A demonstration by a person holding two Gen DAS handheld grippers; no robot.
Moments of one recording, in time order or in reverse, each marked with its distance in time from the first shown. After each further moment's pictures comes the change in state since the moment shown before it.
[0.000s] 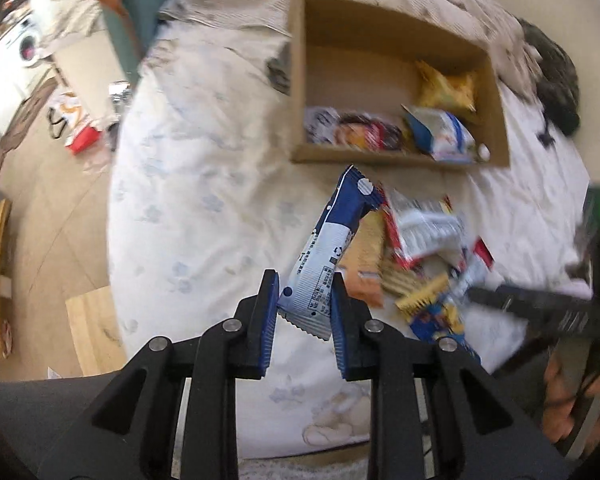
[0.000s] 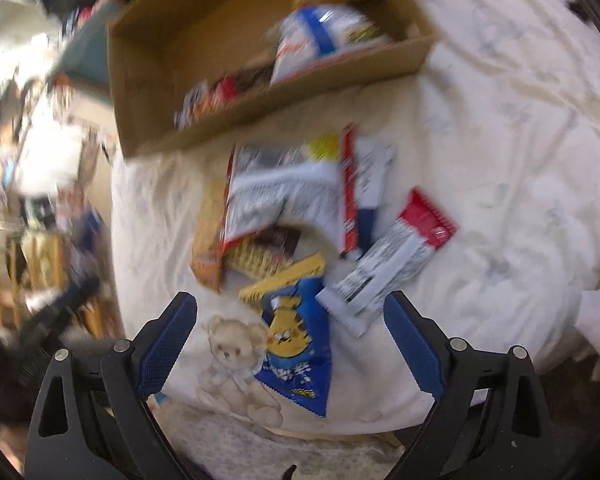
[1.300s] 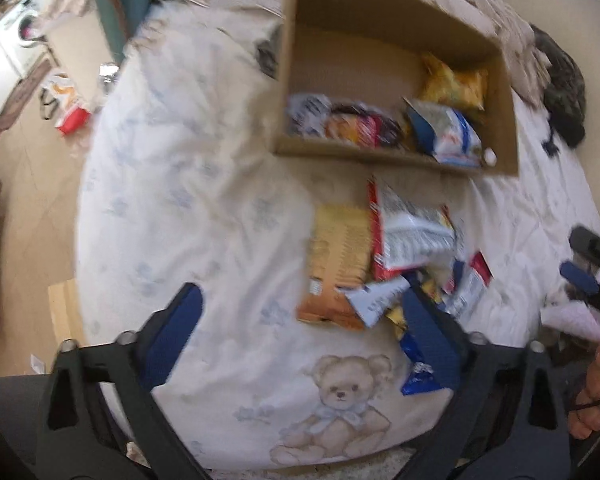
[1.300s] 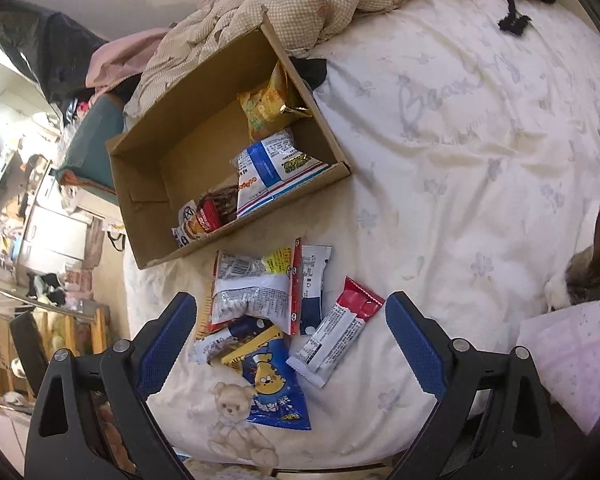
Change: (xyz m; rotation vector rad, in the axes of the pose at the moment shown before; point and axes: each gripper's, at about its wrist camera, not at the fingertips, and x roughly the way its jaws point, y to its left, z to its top) left arm 0.045 -0.022 0.009 -0.020 0.068 -0.051; right arm -0.089 -0.055 0.010 0.174 -0.336 0.036
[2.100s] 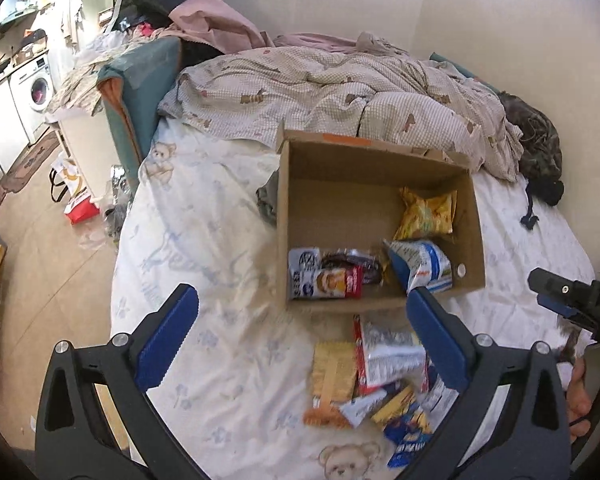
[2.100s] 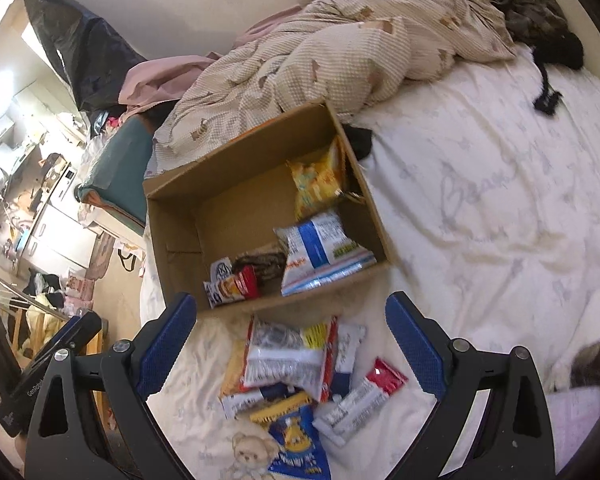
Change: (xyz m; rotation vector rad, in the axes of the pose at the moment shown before) left arm -0.083 0.005 0.052 0.033 -0.373 0.009; right arm -0.024 0.034 0.034 -0.100 -0.158 0.033
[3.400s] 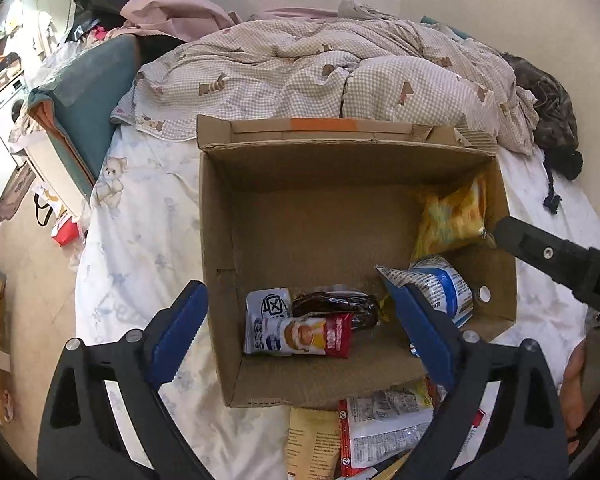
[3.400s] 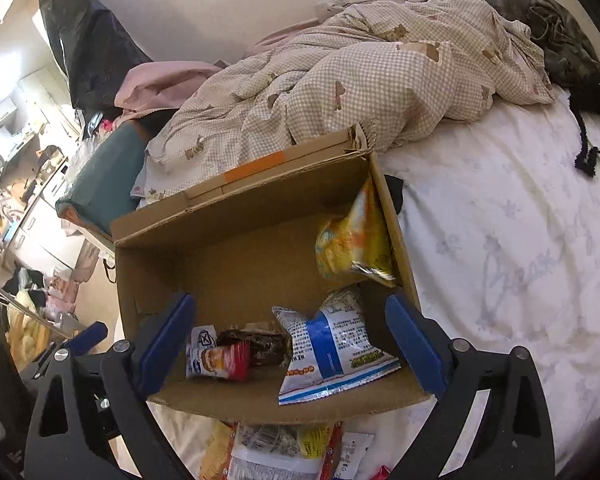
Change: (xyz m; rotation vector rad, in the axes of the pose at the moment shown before) left arm 0.108 -0.054 0.052 0.100 0.076 0.022; right arm 0.082 0.023 0.074 -0.102 -0.074 -0.017
